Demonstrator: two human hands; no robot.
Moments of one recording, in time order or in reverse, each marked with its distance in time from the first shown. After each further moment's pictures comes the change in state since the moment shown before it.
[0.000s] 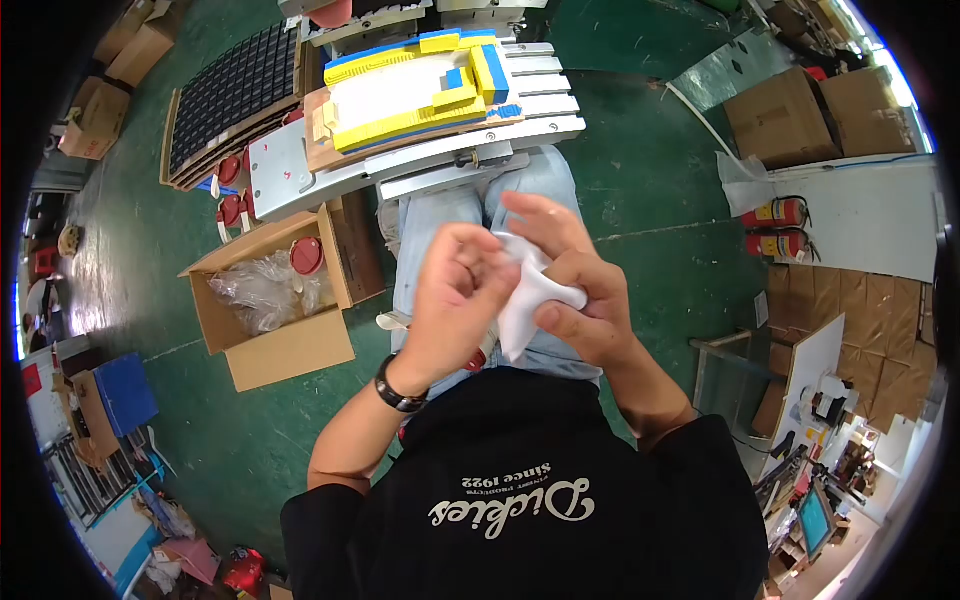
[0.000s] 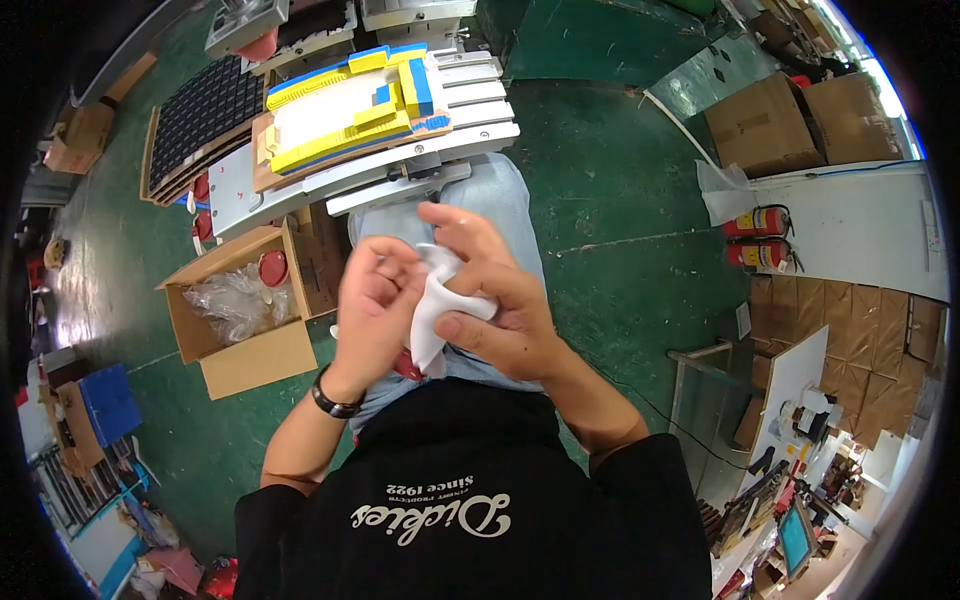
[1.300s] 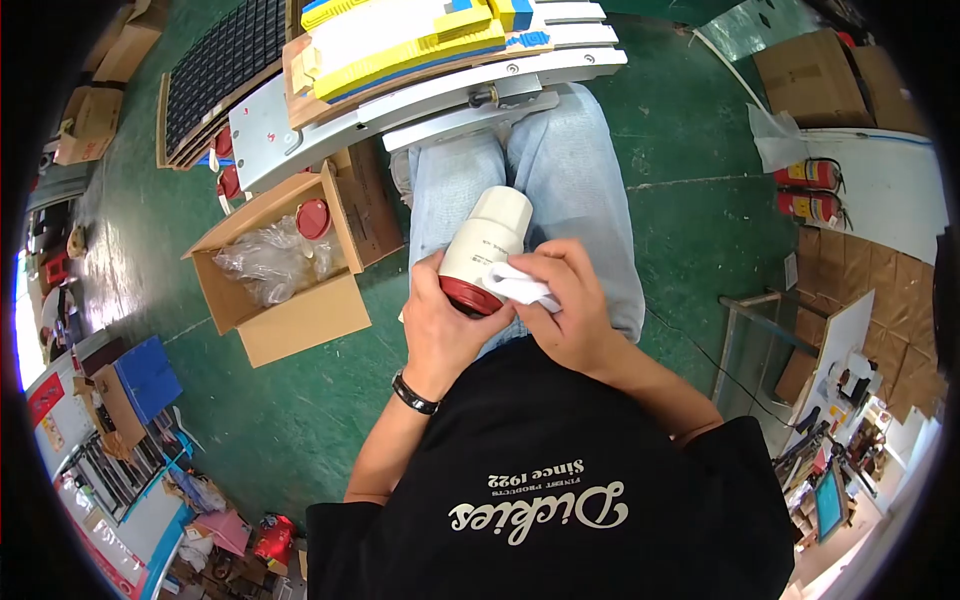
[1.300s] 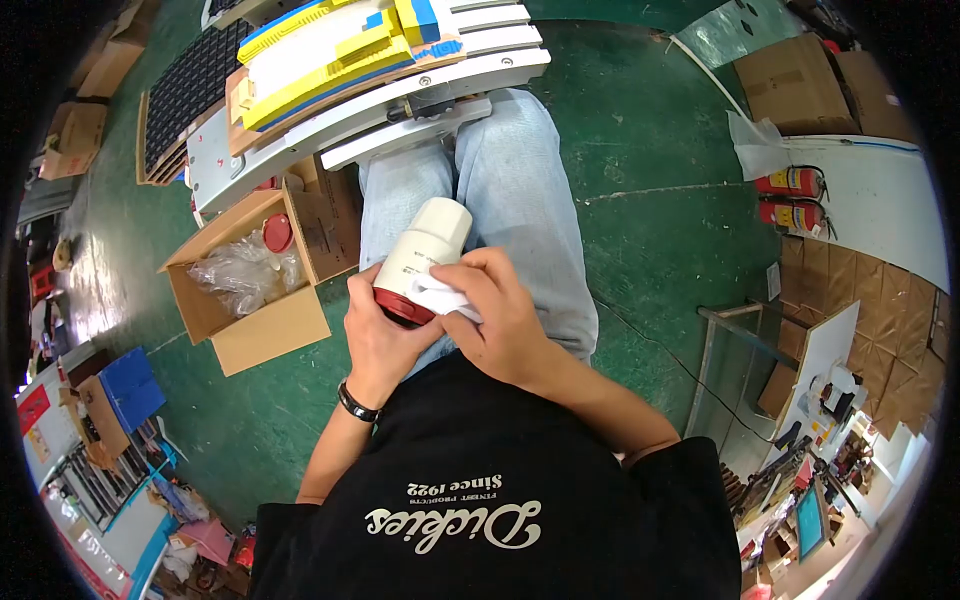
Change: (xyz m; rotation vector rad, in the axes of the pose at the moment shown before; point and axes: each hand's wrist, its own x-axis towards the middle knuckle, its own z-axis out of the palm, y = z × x) left_hand -0.063 -0.070 -0.062 1.235 0.233 0.031; right_hand -0.073 0.034 0.052 -0.459 0.128 0.181
